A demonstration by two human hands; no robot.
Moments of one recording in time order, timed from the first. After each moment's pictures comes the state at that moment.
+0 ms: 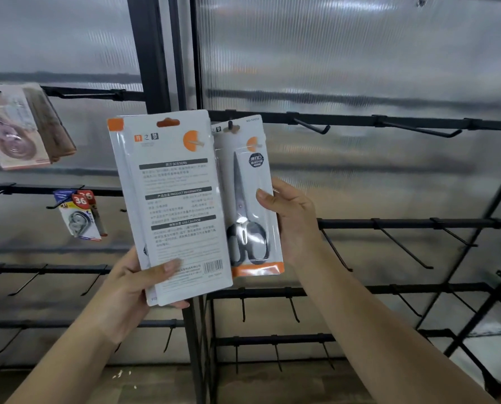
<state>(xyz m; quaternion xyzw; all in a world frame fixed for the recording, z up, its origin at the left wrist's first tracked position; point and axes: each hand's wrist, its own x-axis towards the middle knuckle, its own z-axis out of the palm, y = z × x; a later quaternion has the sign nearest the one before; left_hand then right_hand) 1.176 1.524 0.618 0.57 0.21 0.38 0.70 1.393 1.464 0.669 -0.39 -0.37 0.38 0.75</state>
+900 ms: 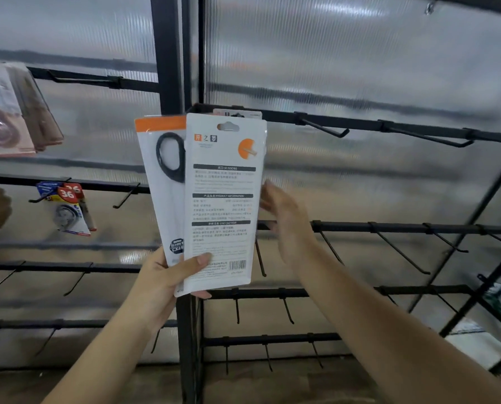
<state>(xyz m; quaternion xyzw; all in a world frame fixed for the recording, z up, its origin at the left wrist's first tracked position) 1.208 1.545 0.598 0.55 0.21 0.38 0.71 1.389 1.497 0.655 -0.59 -0.36 0.28 0.67</state>
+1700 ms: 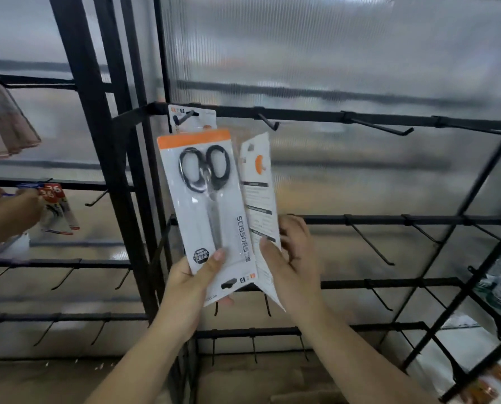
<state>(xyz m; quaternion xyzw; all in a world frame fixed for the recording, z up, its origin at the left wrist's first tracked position) 1.300 1.457 0.594 0.54 0.24 0.44 0.68 1.437 1.398 0.609 -0.53 -0.53 0.02 0.66</state>
